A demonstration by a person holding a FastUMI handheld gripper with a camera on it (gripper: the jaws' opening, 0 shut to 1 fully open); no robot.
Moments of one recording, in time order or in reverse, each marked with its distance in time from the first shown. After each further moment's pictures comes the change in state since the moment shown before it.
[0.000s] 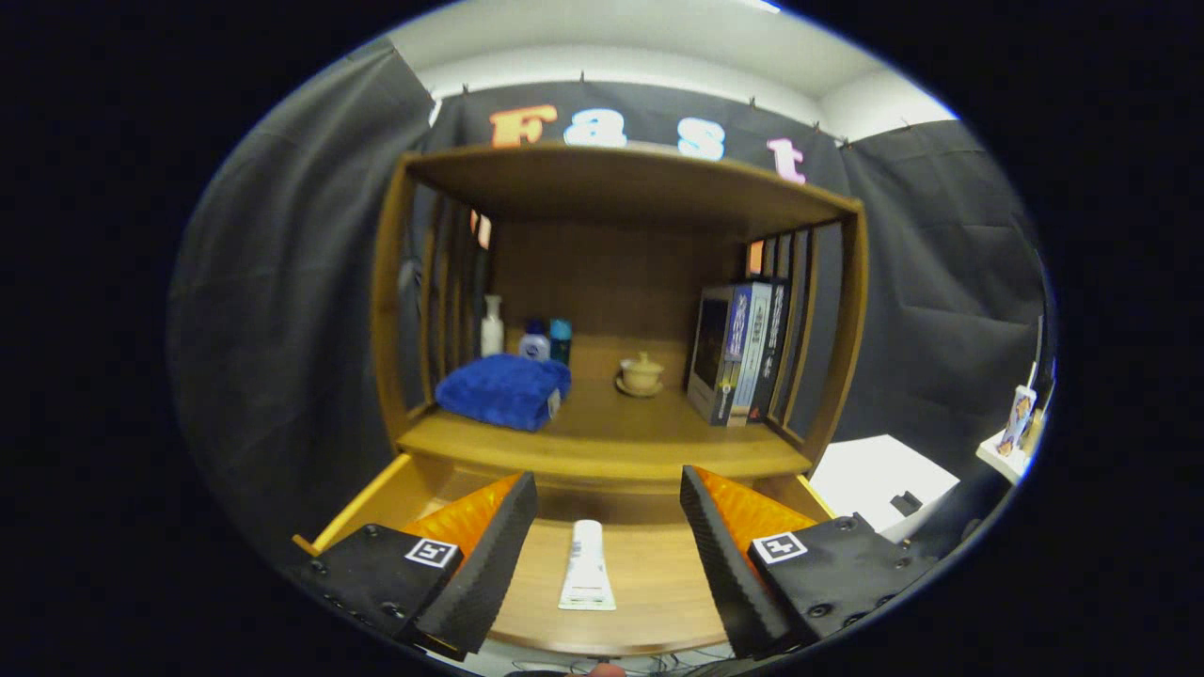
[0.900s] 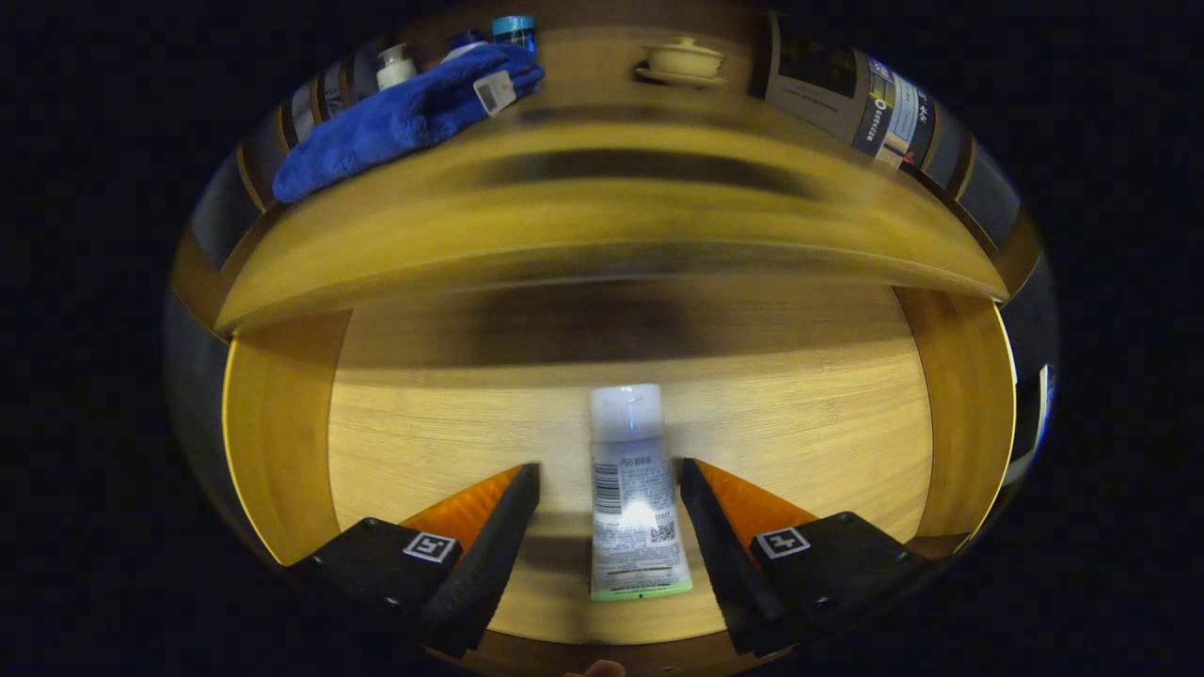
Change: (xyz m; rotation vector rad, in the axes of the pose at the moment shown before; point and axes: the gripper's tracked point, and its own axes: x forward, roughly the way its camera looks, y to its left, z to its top) arm 0.130 0.043 -0.185 0.128 0.826 0.033
